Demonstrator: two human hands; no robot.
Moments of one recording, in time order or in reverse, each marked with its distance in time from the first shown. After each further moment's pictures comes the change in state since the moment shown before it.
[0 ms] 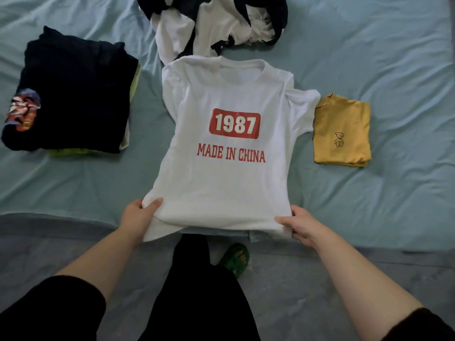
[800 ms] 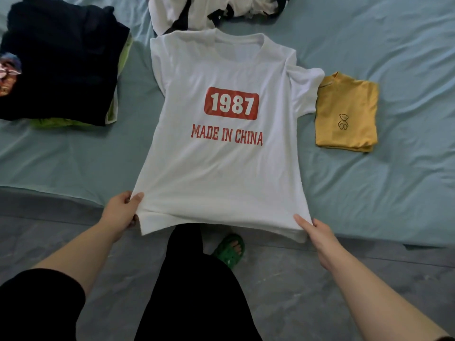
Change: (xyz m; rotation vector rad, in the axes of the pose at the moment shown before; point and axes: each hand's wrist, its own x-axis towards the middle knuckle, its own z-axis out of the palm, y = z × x) left_hand -0.003 -0.048 0.006 0.082 0.013 0.057; right_hand 0.005 0.086 -0.058 -0.052 0.251 -0.093
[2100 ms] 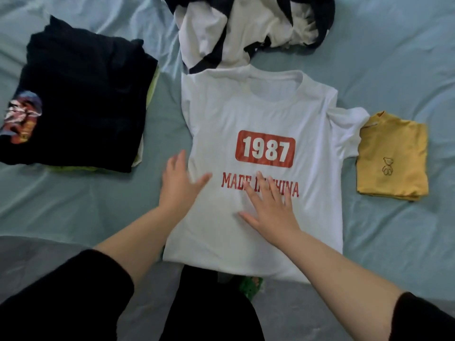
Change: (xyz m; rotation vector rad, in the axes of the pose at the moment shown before) left_hand 0.089 0.140 0.032 0.326 0.061 0.409; right_hand 0.029 -0.163 0.188 -1.342 -0.111 -0.749
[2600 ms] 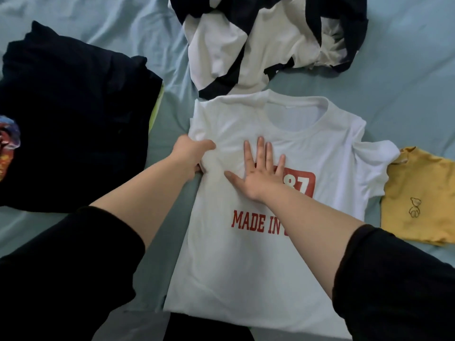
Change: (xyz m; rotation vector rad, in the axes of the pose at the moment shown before) left_hand 0.153 0.064 -0.029 -0.727 -0.181 -0.484; right_hand 0.174 -0.028 -0.076 -0.005 -0.176 0.157
